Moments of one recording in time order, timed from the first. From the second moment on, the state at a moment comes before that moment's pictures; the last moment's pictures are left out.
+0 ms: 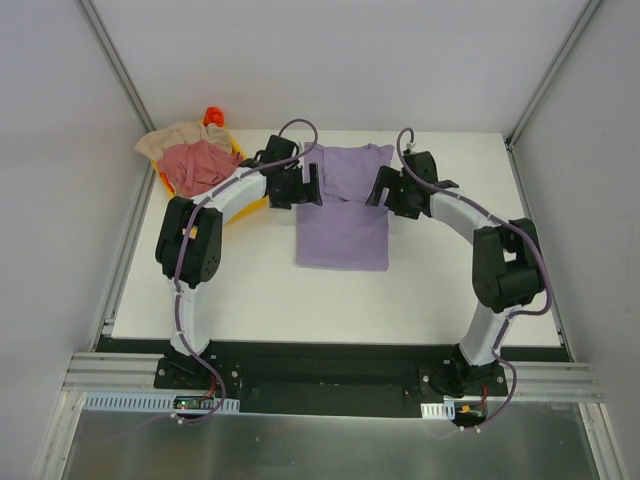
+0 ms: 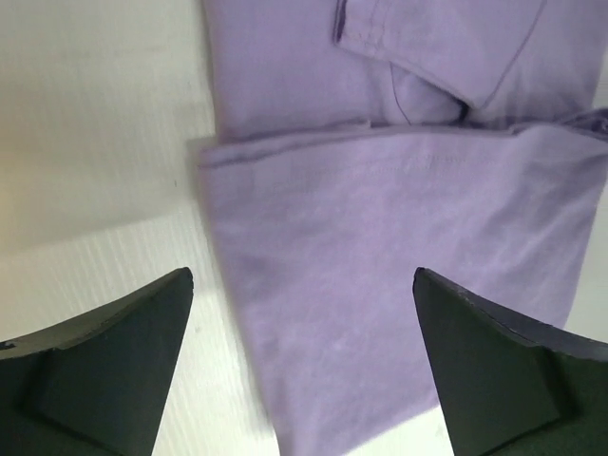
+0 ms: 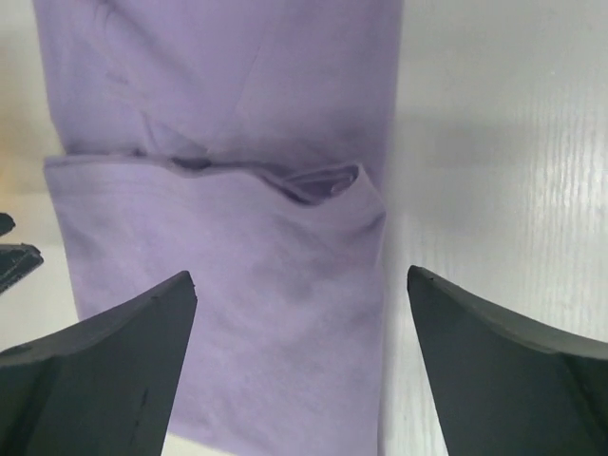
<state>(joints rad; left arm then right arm) -0.40 2.06 1.62 -0.49 0.21 -0.46 0.31 1.86 1.30 -0.30 -0.12 0.53</state>
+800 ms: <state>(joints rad) -0.44 1.72 1.06 -0.46 0.27 -0.63 0.38 1.43 0.78 -0.29 -0.09 0.76</state>
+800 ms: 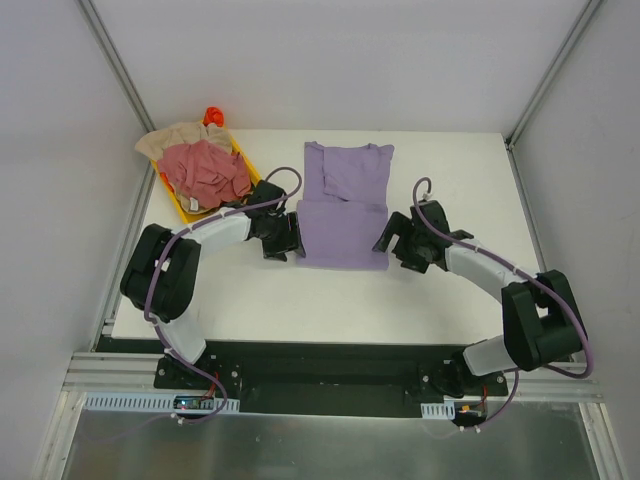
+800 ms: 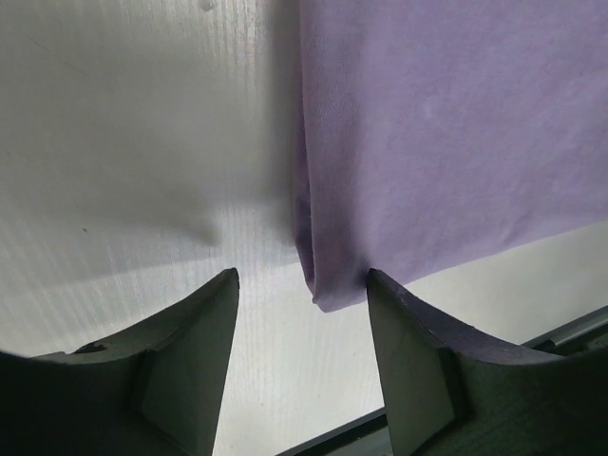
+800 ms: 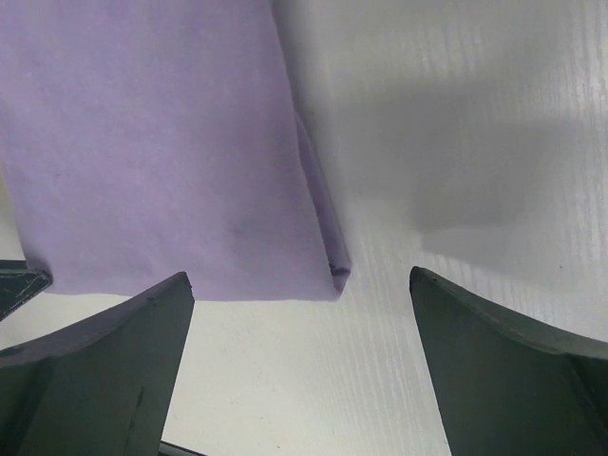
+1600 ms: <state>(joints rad) -0.46 1.79 1.02 -0.37 0.34 -0.67 0.38 1.51 0.70 -0.15 -0.13 0.87</state>
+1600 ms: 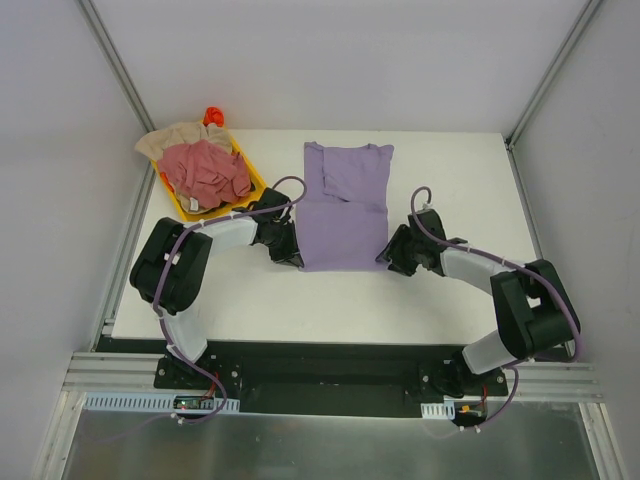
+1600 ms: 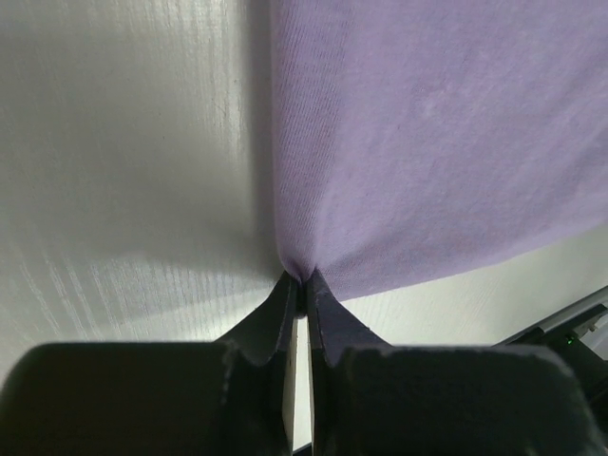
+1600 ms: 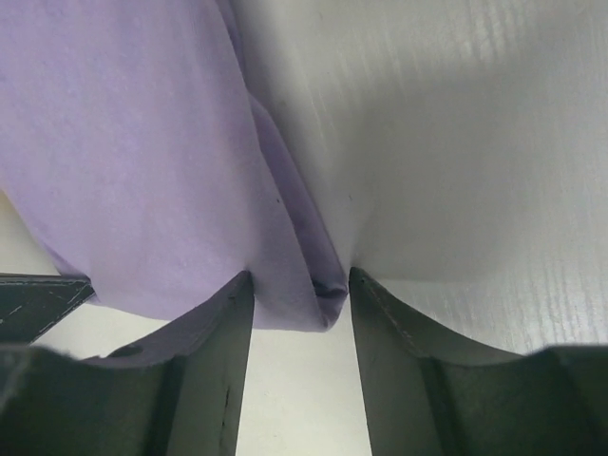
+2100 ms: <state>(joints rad) -0.46 1.78 1.01 -0.36 0.33 -0.69 0.38 1.51 0.65 -0.10 -0.16 0.89</state>
